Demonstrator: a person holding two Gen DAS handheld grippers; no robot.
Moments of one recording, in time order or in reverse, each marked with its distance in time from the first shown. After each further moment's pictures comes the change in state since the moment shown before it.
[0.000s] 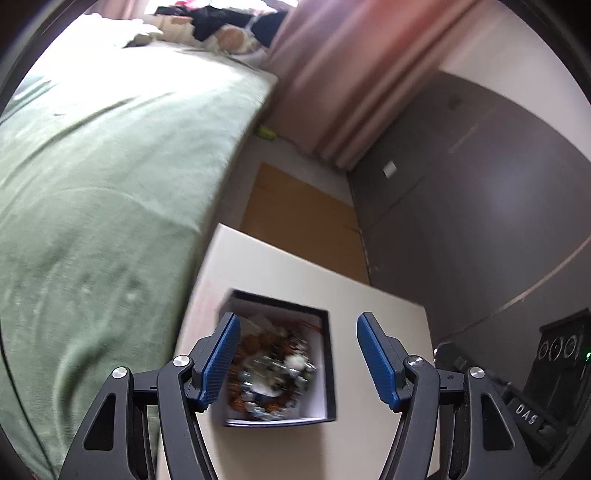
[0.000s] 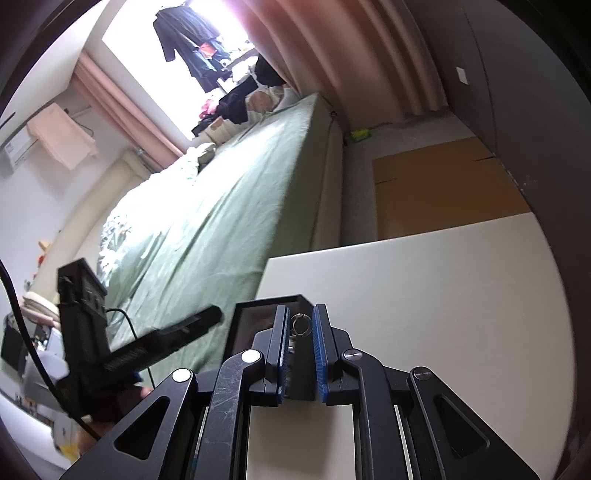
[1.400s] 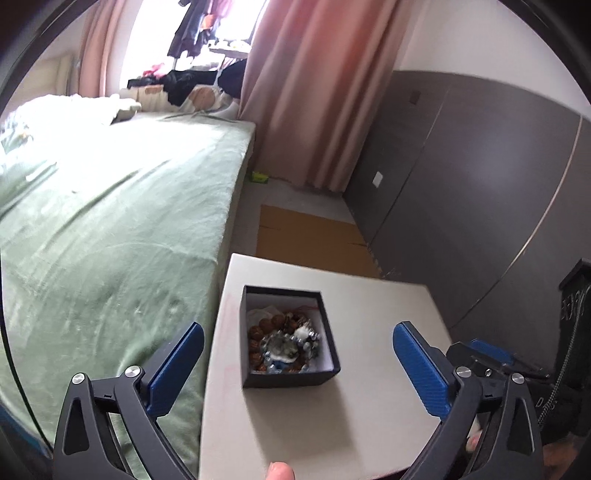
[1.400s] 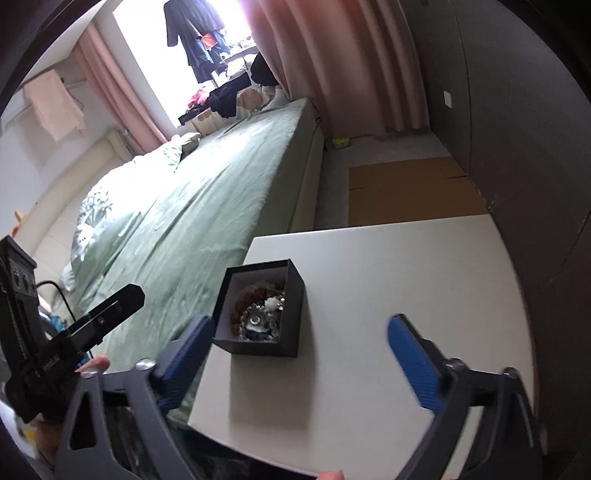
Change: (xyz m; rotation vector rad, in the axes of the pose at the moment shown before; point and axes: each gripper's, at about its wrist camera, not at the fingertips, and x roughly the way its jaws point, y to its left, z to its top) left arm -0.077 -0.042 -0.058 0.266 -0.144 0.095; right arm -0.055 0.023 -0.043 -0.088 -0.017 -0.183
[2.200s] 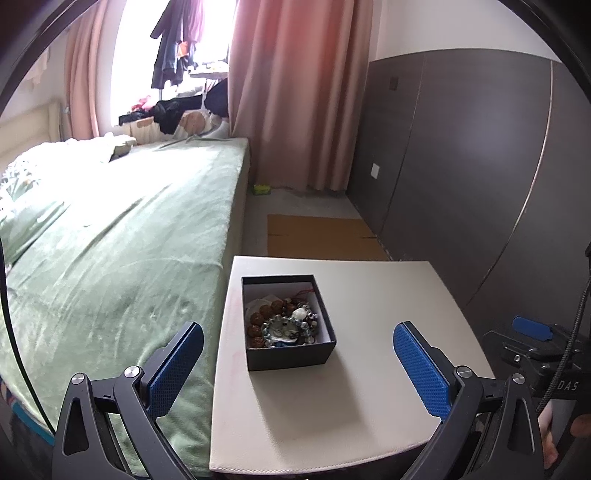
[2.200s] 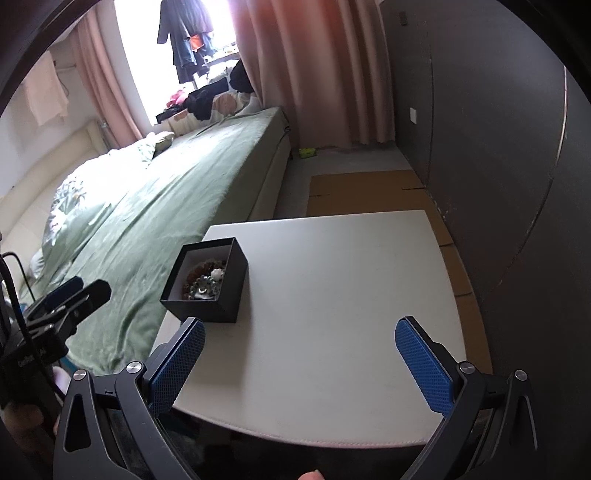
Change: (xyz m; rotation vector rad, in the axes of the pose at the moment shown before) left arm -0.019 -0.037 -0.029 0.146 -0.045 0.072; right arm -0.049 -0.031 -0.036 -0.054 -0.038 -0.140
